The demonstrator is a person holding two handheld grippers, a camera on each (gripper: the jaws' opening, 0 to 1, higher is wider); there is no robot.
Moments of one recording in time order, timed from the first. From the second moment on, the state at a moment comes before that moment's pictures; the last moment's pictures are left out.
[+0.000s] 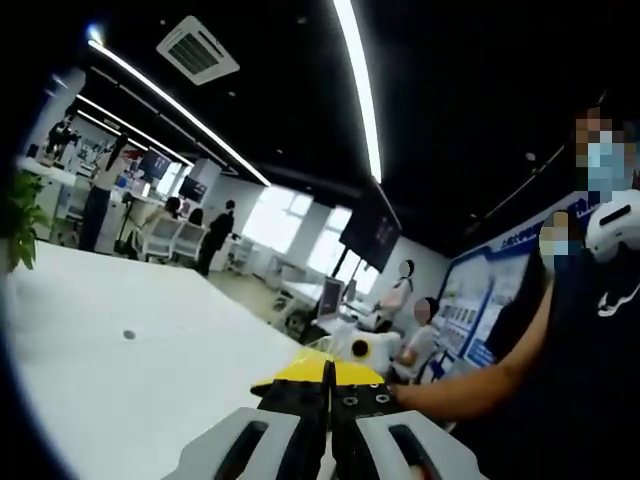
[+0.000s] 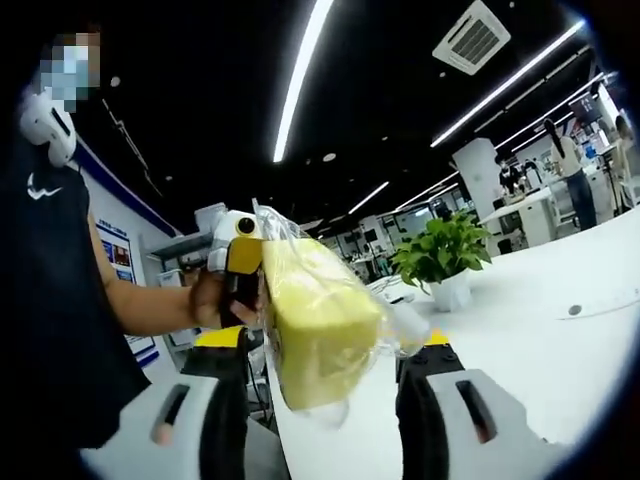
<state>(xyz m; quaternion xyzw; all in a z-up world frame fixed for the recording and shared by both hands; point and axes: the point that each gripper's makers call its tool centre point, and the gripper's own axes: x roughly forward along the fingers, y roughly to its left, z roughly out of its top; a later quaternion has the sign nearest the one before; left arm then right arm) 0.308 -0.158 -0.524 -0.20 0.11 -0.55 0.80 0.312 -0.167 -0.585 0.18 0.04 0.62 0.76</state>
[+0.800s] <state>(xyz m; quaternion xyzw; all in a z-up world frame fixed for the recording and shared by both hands) 0.311 -0.145 -0.543 -0.12 0.10 -0.55 0.82 0.303 -0.170 -0.587 0.15 0.12 0.63 0.75</state>
